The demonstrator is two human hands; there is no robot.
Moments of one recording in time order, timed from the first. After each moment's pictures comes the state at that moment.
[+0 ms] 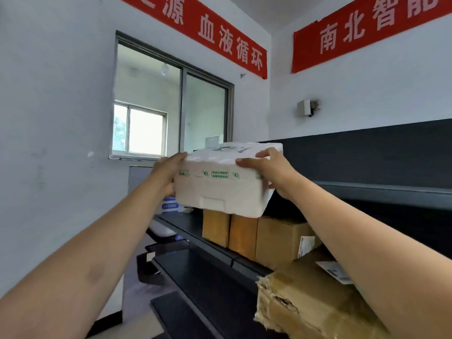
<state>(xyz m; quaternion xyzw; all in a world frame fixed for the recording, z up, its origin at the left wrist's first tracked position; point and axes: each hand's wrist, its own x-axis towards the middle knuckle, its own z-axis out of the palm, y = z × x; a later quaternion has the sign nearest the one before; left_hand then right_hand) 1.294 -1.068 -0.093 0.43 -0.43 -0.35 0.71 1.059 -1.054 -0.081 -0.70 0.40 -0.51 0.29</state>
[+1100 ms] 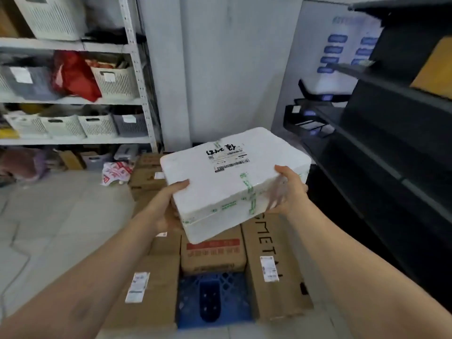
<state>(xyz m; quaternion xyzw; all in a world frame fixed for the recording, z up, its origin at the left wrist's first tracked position) 1.663 -0.478 -0.529 0.59 -0.11 -0.51 0.62 1.463 -0.663 -0.476 -0.30 0.51 -0.33 0.74</state>
